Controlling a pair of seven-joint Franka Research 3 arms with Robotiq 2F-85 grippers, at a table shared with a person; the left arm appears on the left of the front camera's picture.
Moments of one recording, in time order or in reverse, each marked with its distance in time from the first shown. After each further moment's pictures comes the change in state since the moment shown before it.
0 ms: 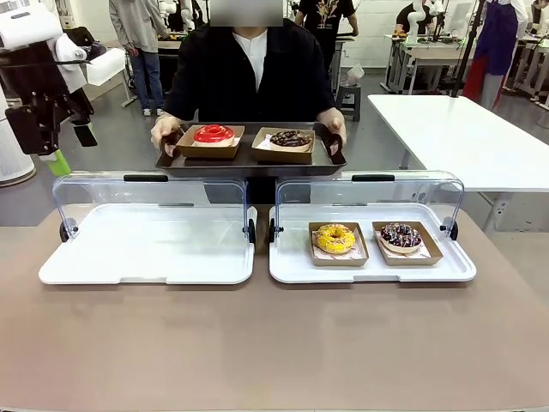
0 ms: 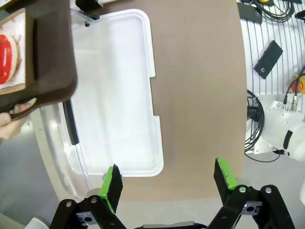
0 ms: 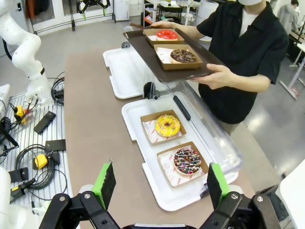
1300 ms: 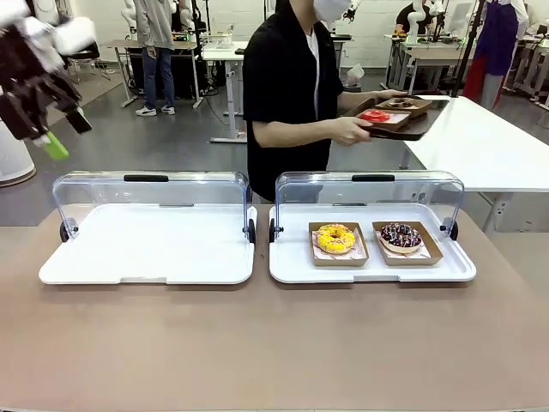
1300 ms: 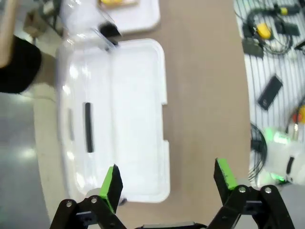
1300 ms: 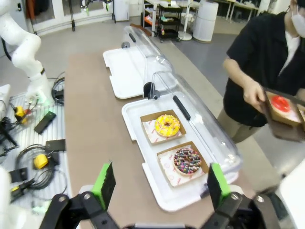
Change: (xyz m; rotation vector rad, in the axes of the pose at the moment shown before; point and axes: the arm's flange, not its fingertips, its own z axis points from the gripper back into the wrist) left arm -0.061 0.016 0.018 0.032 -0.303 0.057; right arm 0.000 0.000 0.000 -0.001 0.000 -0.001
